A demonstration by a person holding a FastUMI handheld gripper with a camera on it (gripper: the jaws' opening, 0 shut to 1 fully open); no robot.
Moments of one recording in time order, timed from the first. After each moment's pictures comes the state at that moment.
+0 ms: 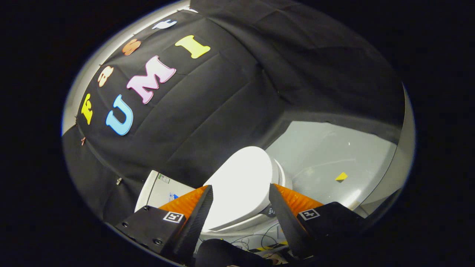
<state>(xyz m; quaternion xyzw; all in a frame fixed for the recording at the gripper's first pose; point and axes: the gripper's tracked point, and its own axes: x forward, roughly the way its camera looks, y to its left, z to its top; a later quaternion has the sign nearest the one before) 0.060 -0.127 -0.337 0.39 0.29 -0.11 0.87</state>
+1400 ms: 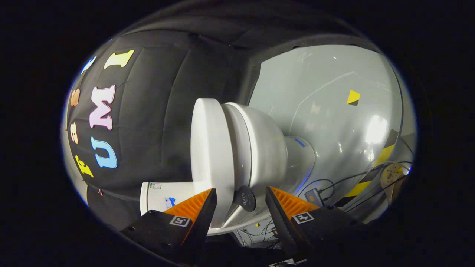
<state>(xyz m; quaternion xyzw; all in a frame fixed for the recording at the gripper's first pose) 0.067 -0.103 -0.531 0.59 0.35 -0.11 0.72</state>
